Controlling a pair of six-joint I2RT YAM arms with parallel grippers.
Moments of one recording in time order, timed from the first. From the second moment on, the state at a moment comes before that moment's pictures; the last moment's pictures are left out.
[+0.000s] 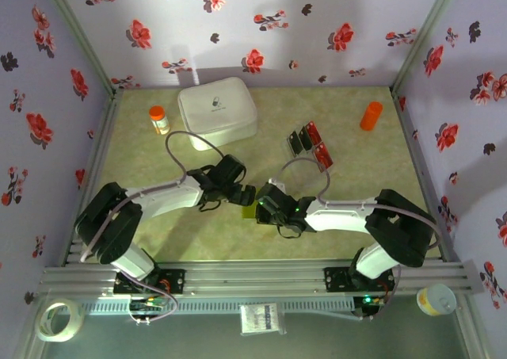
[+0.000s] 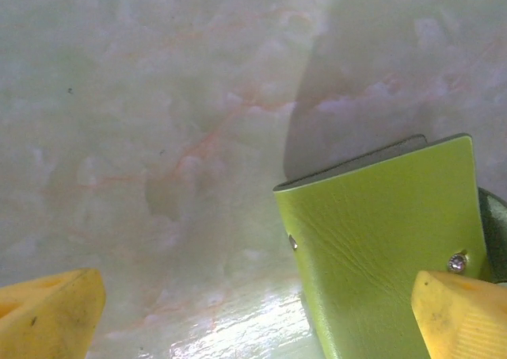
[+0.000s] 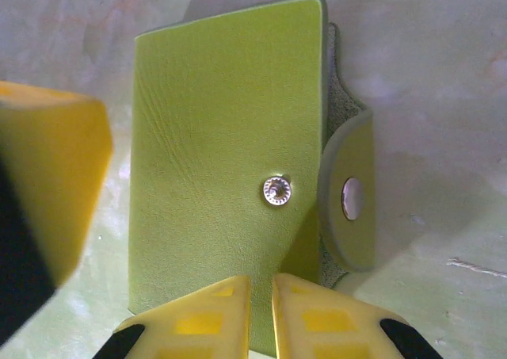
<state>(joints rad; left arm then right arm) -0.84 1.58 0.90 -0.39 -0.11 -0.48 1.03 1.52 0.66 -0.09 0.10 0.98</state>
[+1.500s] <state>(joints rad) -0.94 1.68 0.94 -0.43 -0.34 -0.47 0.84 1.50 0.87 -0.40 -0.01 0.80</state>
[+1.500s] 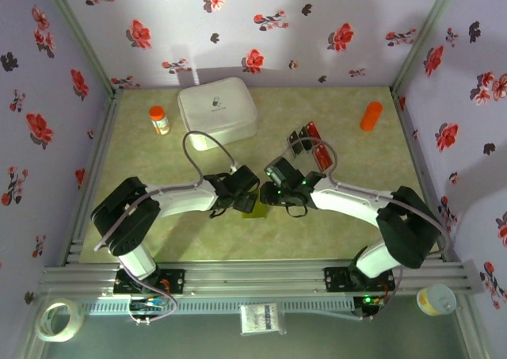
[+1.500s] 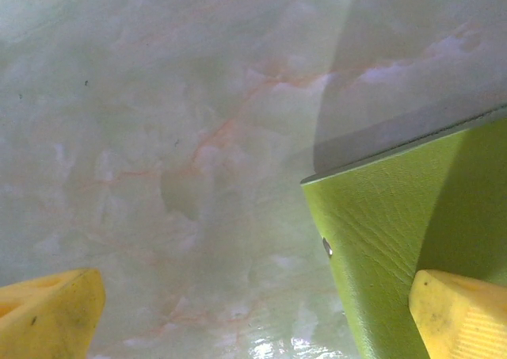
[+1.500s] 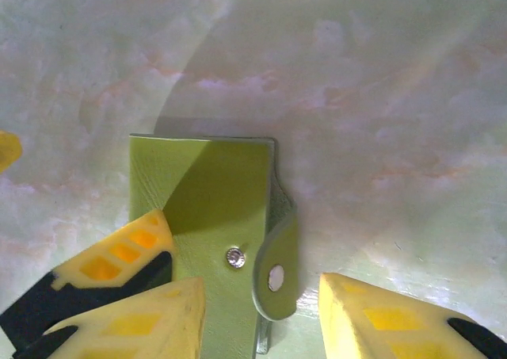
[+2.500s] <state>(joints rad) -0.94 1.68 0.94 -0.43 -0.35 -0.47 0.83 1.62 0.92 -0.44 -0.01 0.74</state>
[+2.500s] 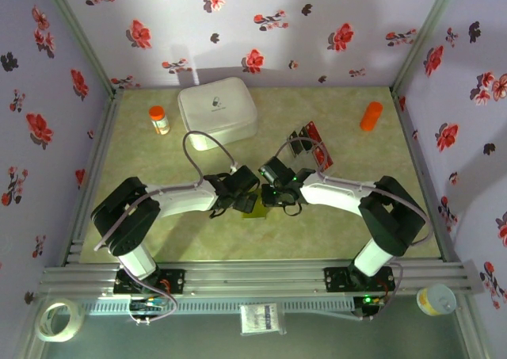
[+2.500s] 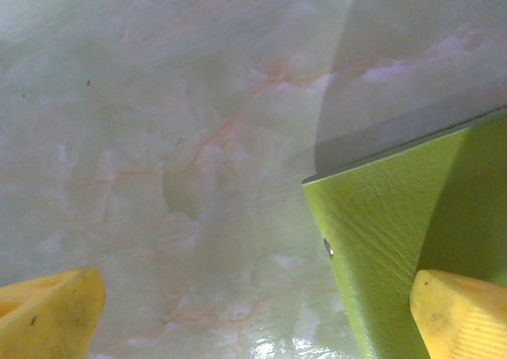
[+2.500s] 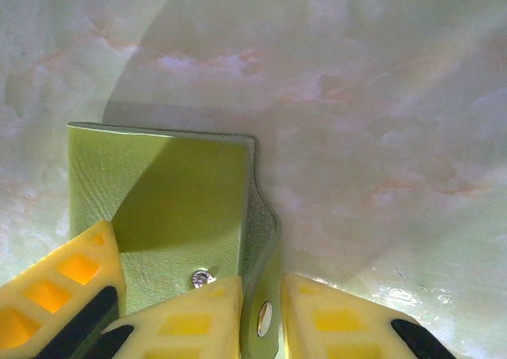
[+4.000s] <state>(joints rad) -0.94 1.67 0.90 -0.39 -0.35 -0.52 0.82 1.61 0.83 -0.23 -0.13 0.86</state>
